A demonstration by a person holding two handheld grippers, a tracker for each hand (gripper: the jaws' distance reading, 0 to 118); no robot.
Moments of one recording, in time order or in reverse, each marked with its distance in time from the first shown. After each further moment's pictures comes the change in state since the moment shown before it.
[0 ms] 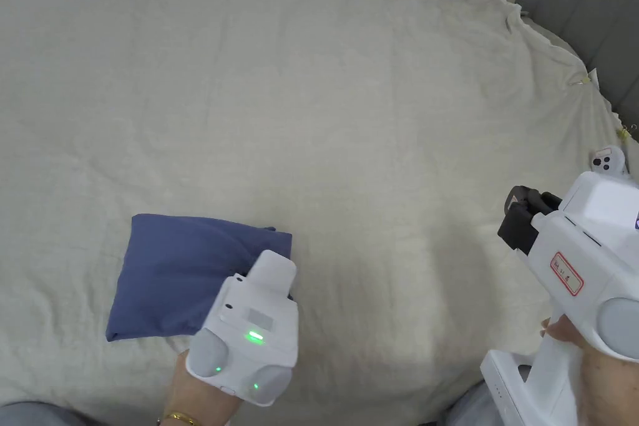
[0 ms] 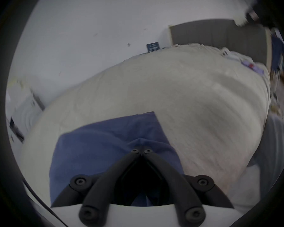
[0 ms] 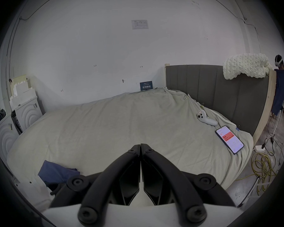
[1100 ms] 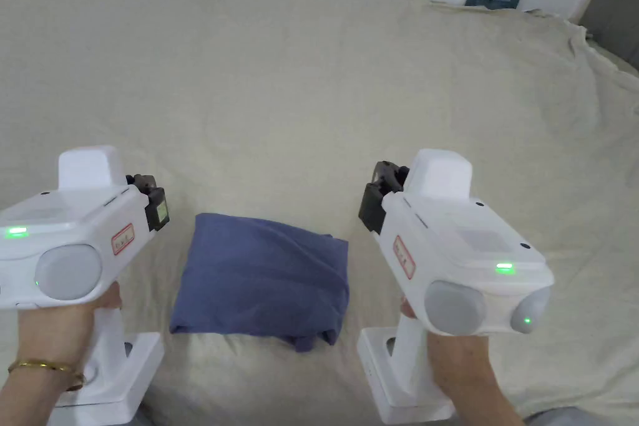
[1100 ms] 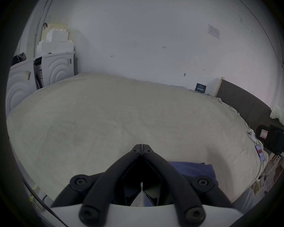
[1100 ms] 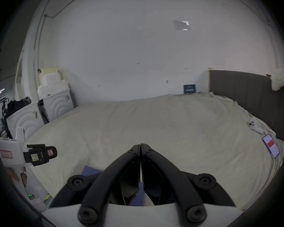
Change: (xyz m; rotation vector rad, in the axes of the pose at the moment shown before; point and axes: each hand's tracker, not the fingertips) left arm -0.238 -0.006 0.074 0.103 0.126 0.686; right arm -0.206 -0.029 -0.031 0.029 0.330 0.108
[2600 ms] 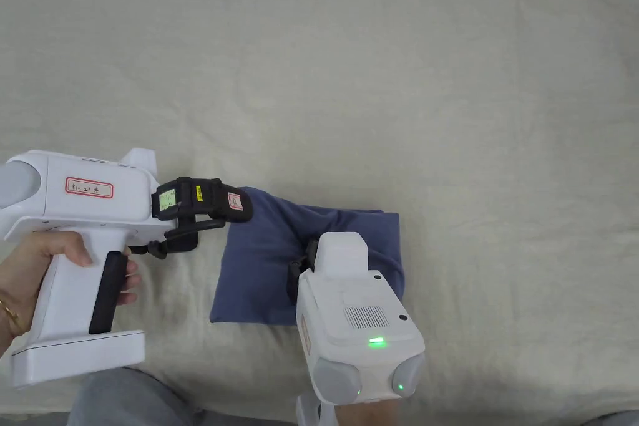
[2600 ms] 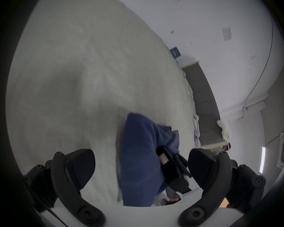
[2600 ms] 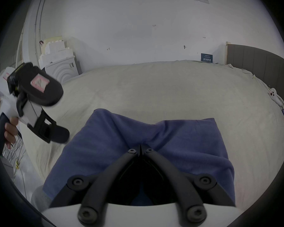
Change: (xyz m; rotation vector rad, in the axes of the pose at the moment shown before) left arm -0.091 -0.013 -0.133 -0.721 -0.659 0.405; right arm -0.080 -0.138 -0.069 -0.249 0.028 0.025
